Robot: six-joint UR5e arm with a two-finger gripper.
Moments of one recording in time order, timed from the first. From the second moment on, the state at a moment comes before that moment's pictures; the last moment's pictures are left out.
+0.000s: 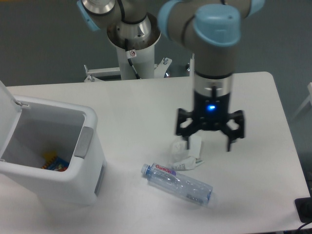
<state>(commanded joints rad) 2.65 -1.92 -1.40 -1.08 1.44 0.84</state>
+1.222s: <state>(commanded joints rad) 2.79 -2.04 -1.36 -1.24 1.64 1.51</state>
